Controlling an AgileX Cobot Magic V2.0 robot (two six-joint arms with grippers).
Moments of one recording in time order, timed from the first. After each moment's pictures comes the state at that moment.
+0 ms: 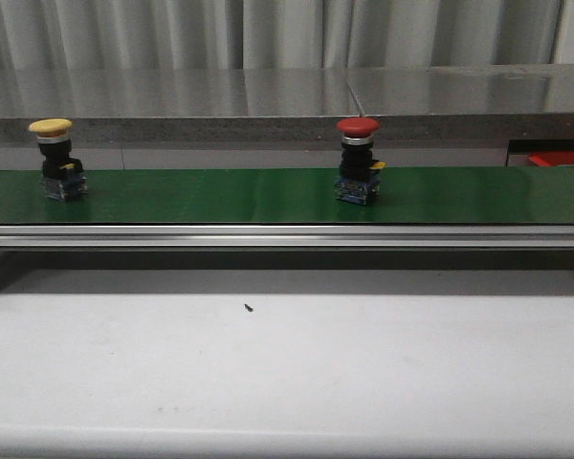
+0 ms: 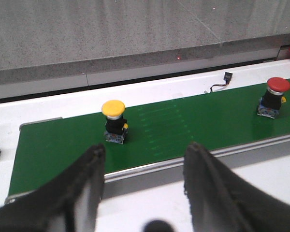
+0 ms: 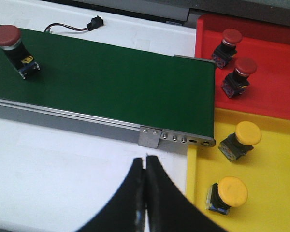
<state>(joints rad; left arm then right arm) -0.03 0.60 -0.66 -0.57 0.55 0.57 -0.19 0.73 -0.81 0.27 0.77 -0.37</state>
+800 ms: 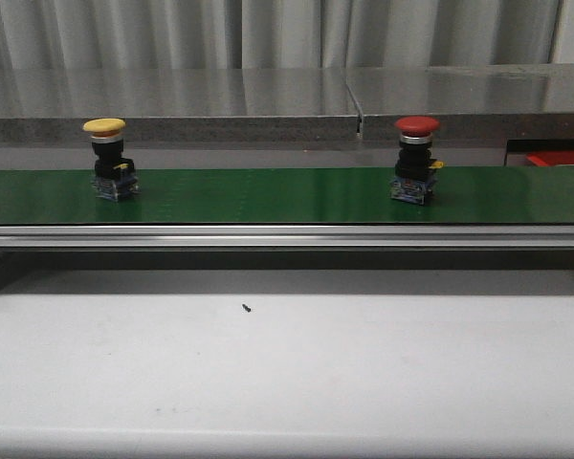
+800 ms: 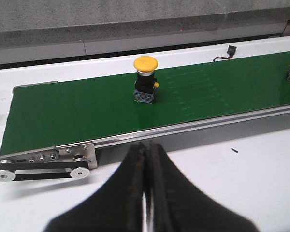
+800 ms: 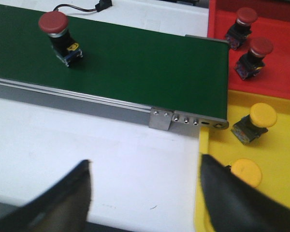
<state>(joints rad) -0.03 0.54 -0.53 -0.56 0.53 0.56 -0.19 0.73 -0.81 0.29 0.85 -0.37</state>
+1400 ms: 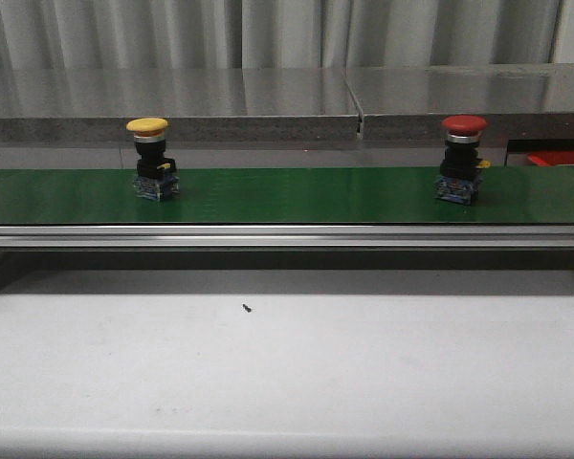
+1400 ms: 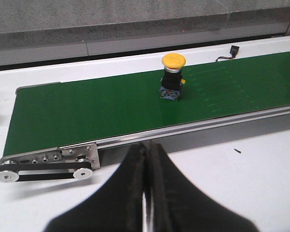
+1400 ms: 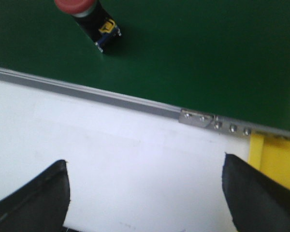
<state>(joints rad) -0.03 0.54 -0.53 -0.55 0.52 0.56 -0.12 1.23 -0.96 0.35 0.79 -0.39</state>
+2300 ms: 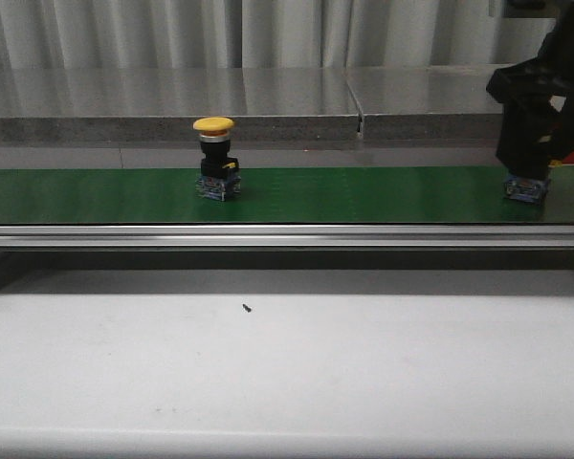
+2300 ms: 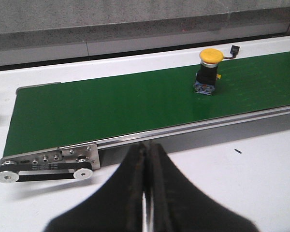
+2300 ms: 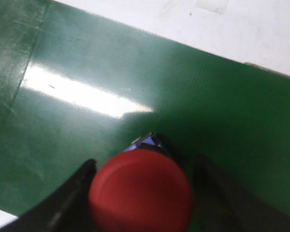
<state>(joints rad) -0.03 0.54 -0.53 -0.55 0.52 0.56 0.01 1.79 -1.38 0.20 0.74 -0.32</state>
